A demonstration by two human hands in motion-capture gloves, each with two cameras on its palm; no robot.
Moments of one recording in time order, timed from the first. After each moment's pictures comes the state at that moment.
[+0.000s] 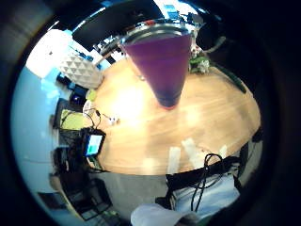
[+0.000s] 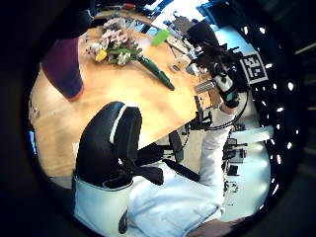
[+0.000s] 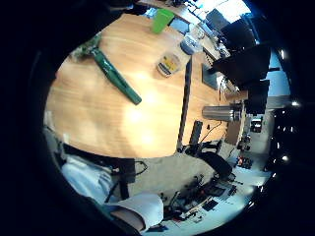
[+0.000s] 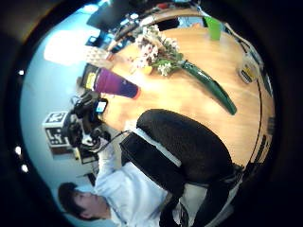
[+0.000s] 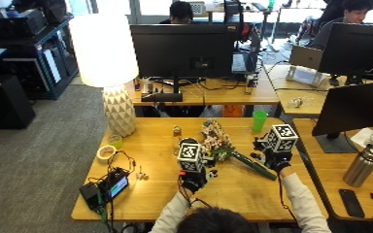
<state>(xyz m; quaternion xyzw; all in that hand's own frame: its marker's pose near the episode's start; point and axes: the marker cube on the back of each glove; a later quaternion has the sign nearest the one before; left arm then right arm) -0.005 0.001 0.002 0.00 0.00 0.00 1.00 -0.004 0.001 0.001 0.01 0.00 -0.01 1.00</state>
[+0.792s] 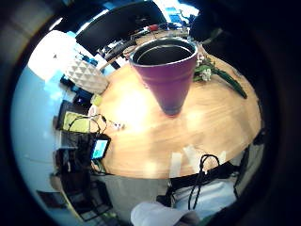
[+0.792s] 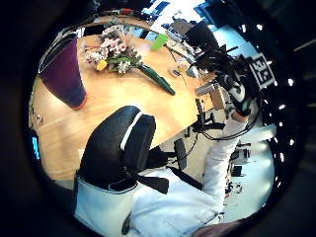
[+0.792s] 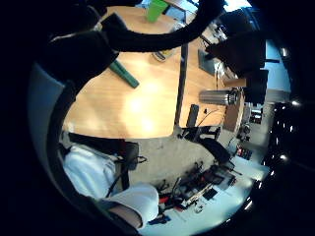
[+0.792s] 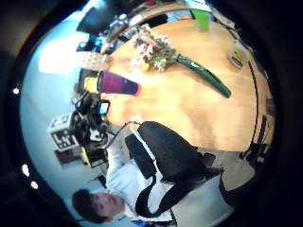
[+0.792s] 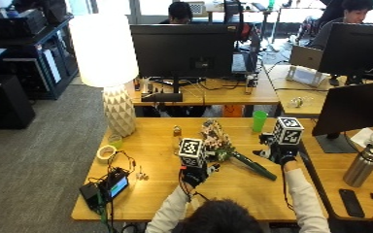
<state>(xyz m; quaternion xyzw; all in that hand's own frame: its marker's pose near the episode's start) 0.003 -0.024 -0.022 0.06 -0.02 0.02 1.00 0.012 0.008 -0.037 -0.06 -0.01 0.07 1.00</state>
